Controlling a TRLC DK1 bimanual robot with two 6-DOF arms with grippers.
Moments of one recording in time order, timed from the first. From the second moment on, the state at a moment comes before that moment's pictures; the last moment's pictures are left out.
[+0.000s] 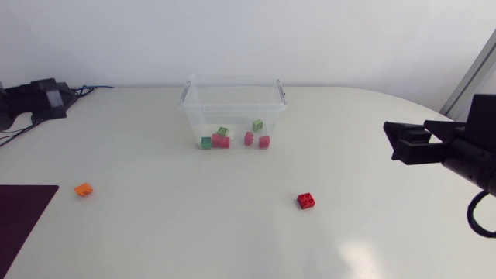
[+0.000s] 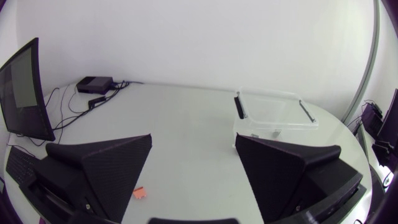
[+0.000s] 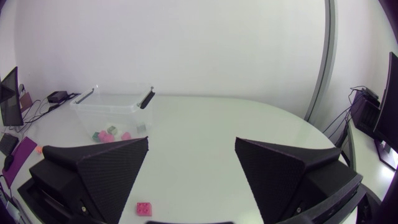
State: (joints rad) left arm 0.05 0.90 0.94 -0.52 0.00 -0.06; right arm 0.08 0.71 0.59 -0.21 -0.01 0.03
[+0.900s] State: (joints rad) left arm 0.40 1.74 1.32 -0.64 0.17 0.82; right arm 0.21 1.11 0.73 -0.46 -0.04 -0.01
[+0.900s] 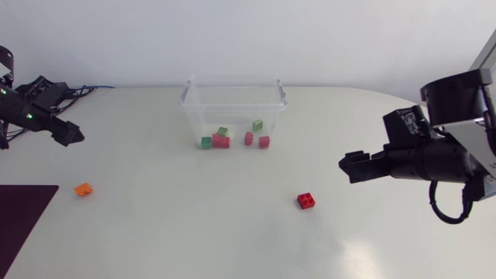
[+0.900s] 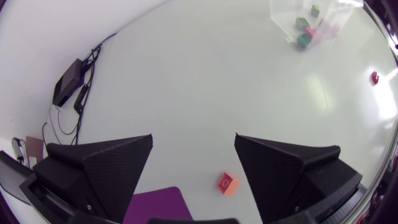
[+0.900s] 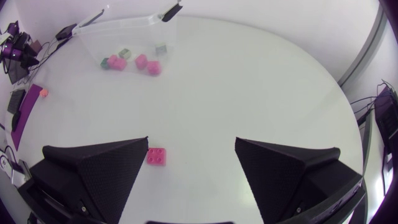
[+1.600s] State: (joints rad) left arm 0.35 1.87 1.37 -0.96 0.08 0.28; right arm 0.23 1.23 0.78 -0.48 -0.05 -0.19
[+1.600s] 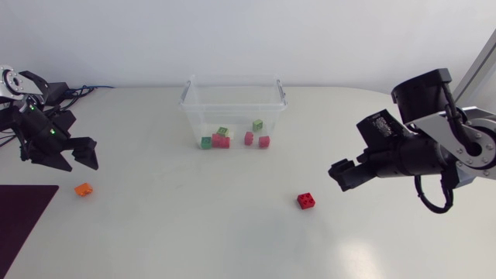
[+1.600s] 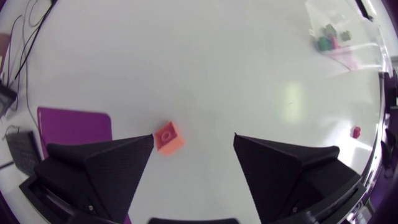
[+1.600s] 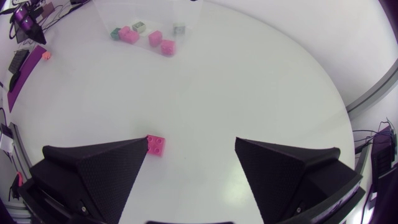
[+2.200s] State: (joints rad) left arm 0.35 2.01 1.37 -1.02 -0.03 0.01; right arm 0.12 1.21 0.75 -0.45 -0.13 -0.26
